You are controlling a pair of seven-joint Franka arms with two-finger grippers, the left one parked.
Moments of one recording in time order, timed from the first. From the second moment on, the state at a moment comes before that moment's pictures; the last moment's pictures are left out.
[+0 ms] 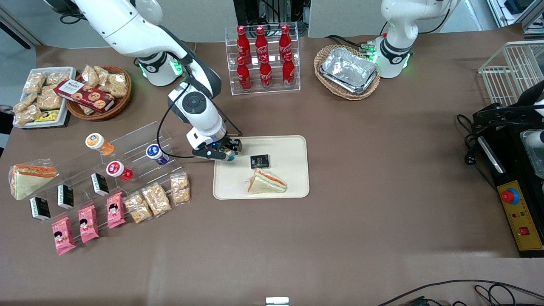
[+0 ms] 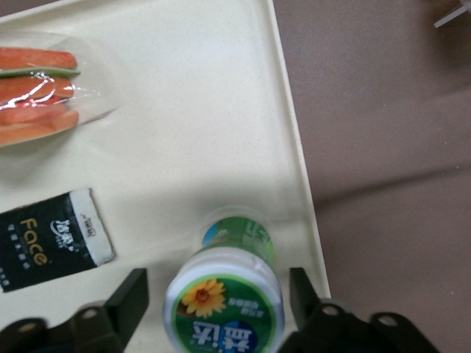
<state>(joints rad) 0.15 0.36 0.46 -2.27 -0.22 2.66 1.01</state>
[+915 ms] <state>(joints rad) -0.07 0.09 0.44 -2.18 -0.05 2.31 0.62</state>
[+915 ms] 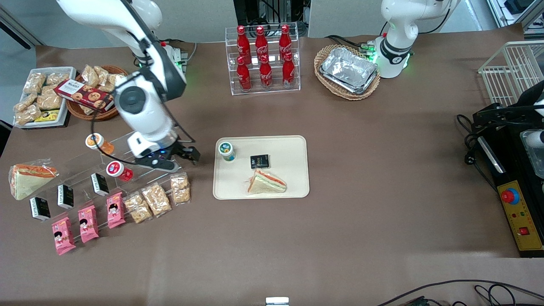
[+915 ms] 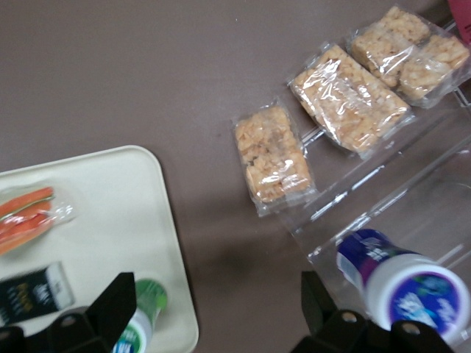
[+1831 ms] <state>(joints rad) -0.09 -0.07 0.03 -1.82 0.05 1.71 0.07</state>
